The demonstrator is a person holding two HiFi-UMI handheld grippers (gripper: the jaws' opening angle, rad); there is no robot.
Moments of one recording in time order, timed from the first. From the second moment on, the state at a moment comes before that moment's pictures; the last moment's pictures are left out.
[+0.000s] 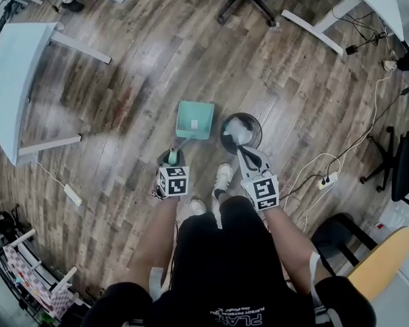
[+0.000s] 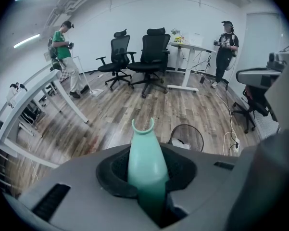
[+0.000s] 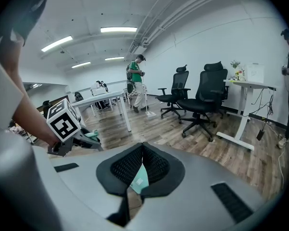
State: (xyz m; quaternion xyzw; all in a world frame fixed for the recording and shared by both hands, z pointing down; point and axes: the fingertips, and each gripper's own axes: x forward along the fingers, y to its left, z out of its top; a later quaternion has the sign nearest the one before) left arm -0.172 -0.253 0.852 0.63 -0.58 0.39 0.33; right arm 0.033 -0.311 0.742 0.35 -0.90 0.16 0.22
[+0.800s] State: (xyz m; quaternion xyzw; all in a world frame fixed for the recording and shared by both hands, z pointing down) left arm -0.182 -0.261 0.833 0.64 -0.62 0.37 0.27; right arm 0.024 -0.301 0.738 0.35 -0.90 0.16 0.22
